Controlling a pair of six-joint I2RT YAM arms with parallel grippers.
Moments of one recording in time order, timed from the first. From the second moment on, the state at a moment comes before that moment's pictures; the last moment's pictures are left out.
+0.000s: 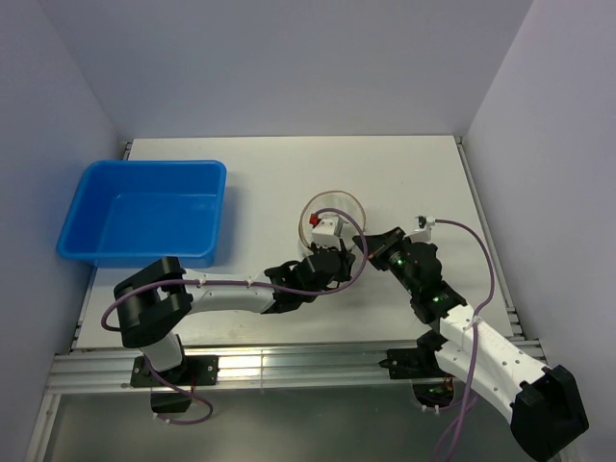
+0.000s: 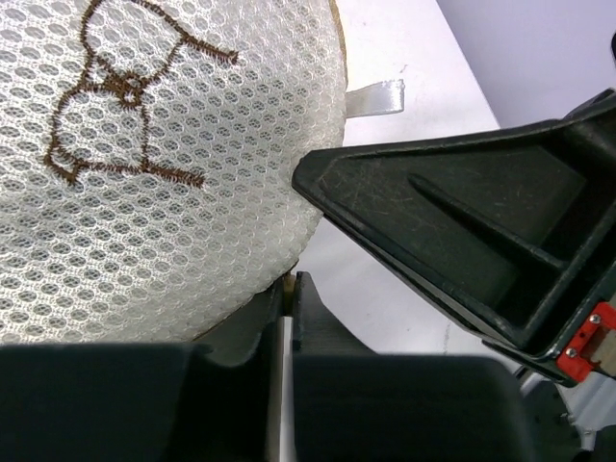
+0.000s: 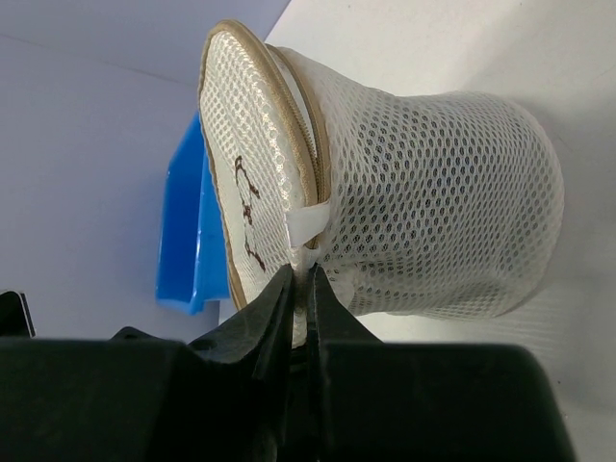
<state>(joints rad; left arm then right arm) -1.20 1.69 0.97 0.36 -0.53 -0.72 0.46 0.73 0.27 0.24 0.02 1.12</state>
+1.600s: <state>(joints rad) -1.15 1.24 0.54 0.41 -0.48 -0.75 0.41 0.82 0.51 0.02 -0.20 0.81</state>
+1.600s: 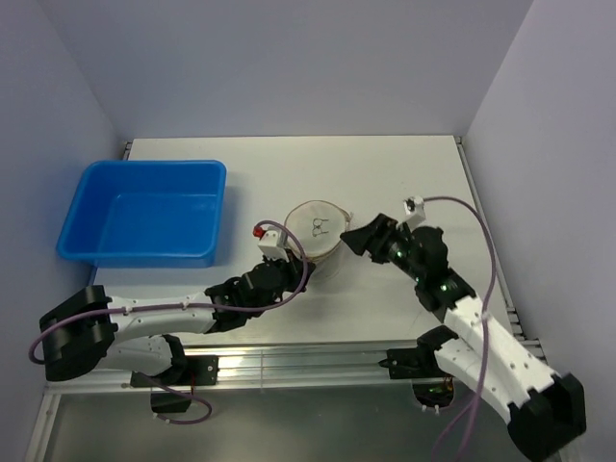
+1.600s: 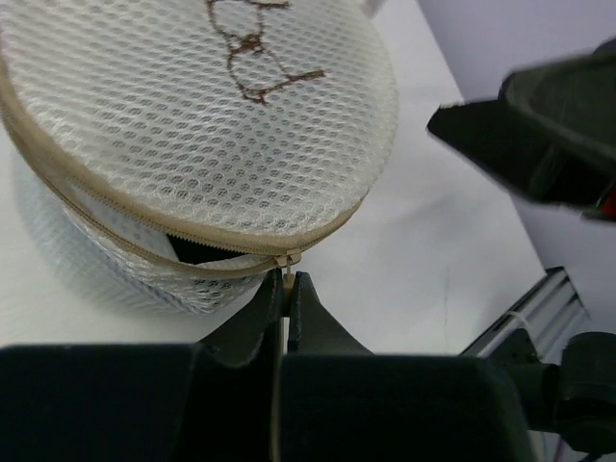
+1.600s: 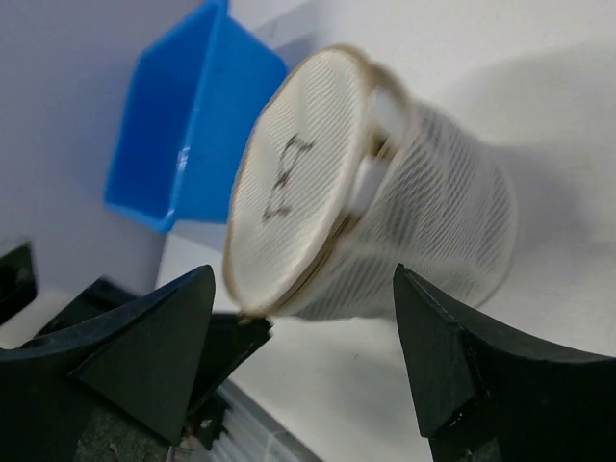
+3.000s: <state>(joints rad) -1.15 1.02 0.48 0.32 -0.55 -0.67 0.31 1.14 0.68 0.04 -0.49 0.74</state>
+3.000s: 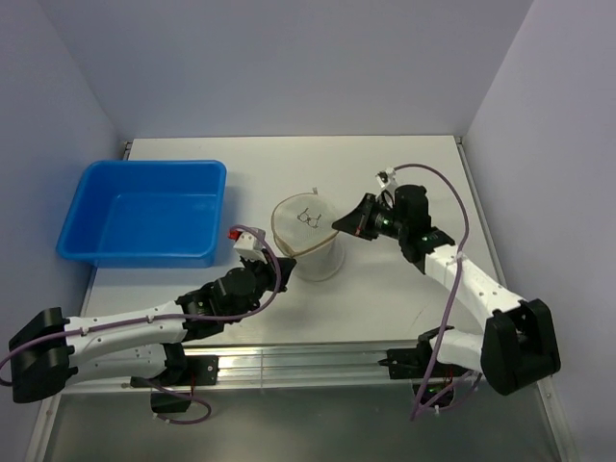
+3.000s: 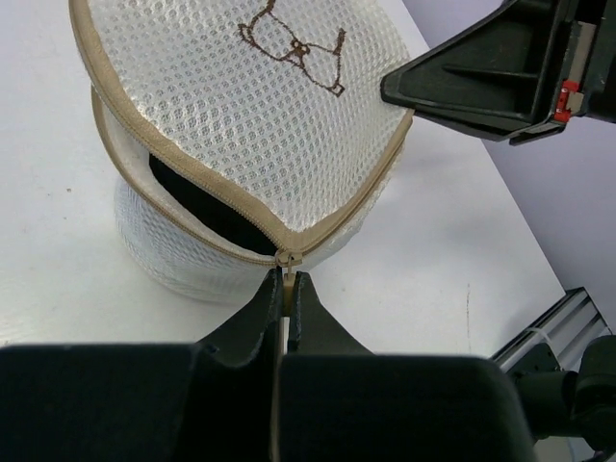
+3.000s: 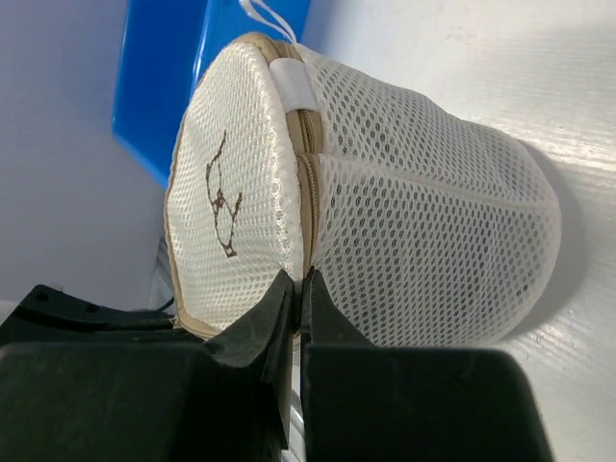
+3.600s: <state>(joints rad) -1.15 1.20 0.52 0.49 -0.41 -0.71 0.42 0.74 0.43 0.06 -0.27 0.85</state>
